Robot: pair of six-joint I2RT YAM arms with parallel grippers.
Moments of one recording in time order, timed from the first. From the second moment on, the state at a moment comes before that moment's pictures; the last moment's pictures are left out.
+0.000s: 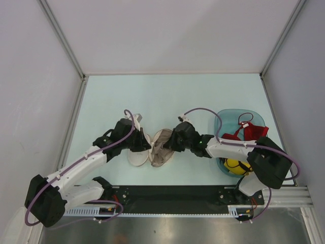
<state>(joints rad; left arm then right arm) -0.59 1.03 0.66 -0.41 0.19 -0.63 0.92 1.54 0.80 0.01 0.02 0.97</state>
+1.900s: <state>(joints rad) -0.52 0.97 0.62 -0.42 0.20 -0.67 0.74 1.35 0.67 -0.10 -0.08 0.85</state>
